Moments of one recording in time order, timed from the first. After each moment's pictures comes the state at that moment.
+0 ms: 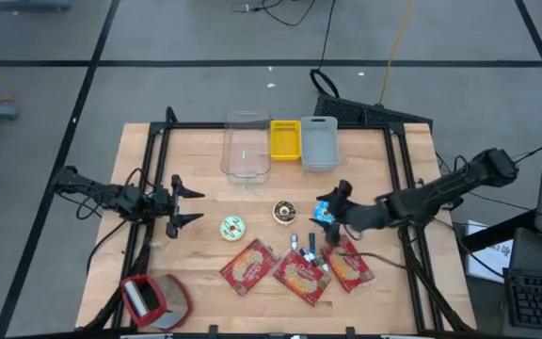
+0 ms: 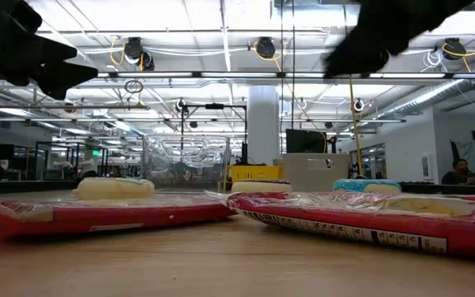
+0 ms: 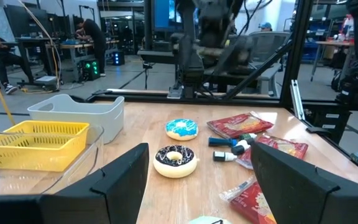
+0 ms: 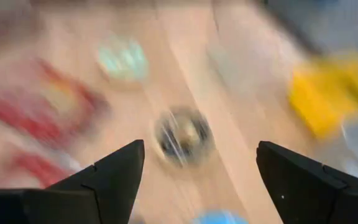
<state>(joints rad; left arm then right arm) -0.35 0.05 0.03 0.03 -0.37 -0.03 0.32 1.21 0.73 -0.24 0.55 0.35</state>
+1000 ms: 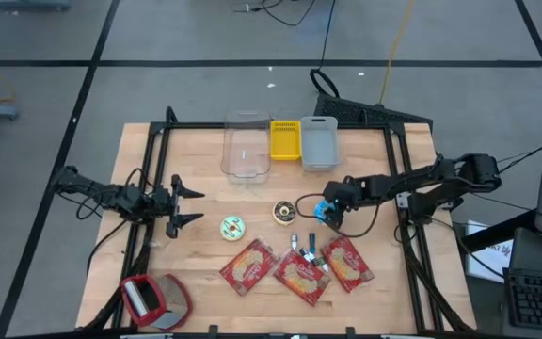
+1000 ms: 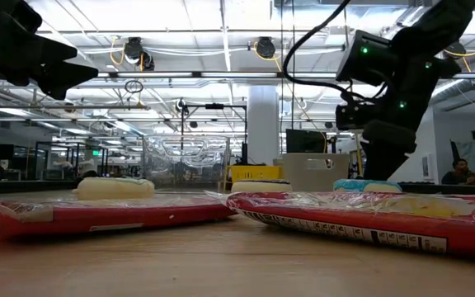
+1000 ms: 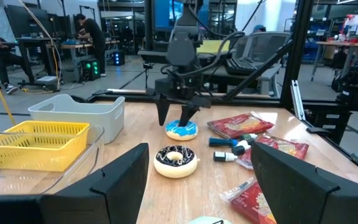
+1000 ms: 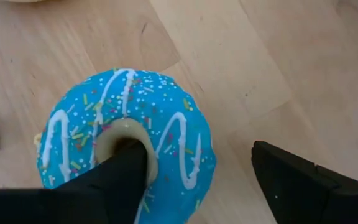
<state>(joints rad) -0.35 0.05 0.03 0.03 -0.37 -0.03 -0.08 1.40 0.58 -0.36 0.17 0.38</state>
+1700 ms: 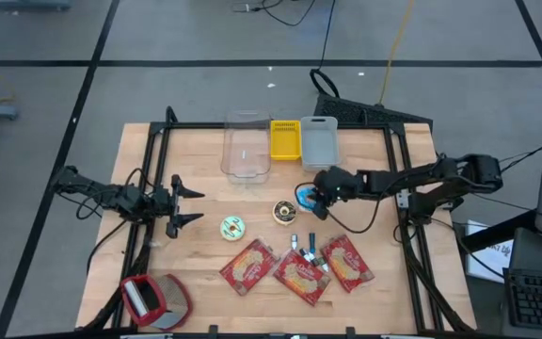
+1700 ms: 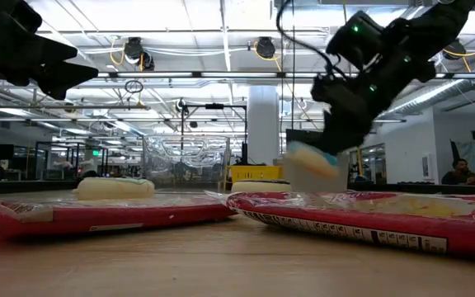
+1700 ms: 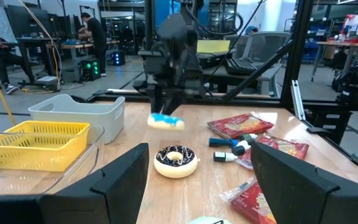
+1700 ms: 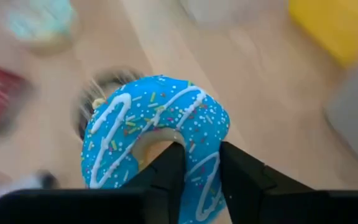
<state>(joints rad) -0.35 0.05 0.03 0.03 -0.37 -0.03 -0.14 1.38 0.59 0.09 0.07 0.28</state>
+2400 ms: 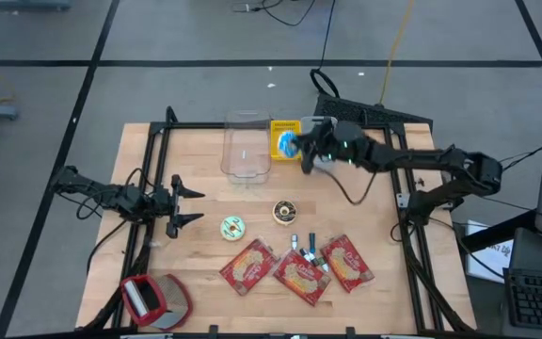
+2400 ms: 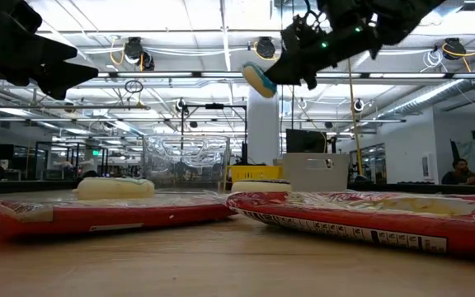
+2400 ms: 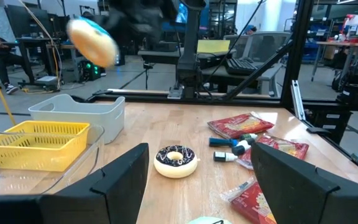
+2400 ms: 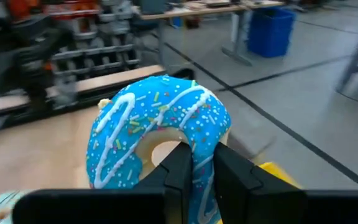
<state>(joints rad) -0.35 0.05 0.03 0.03 -0.37 -0.03 -0.40 1.39 0.88 0.28 0.05 0.04</state>
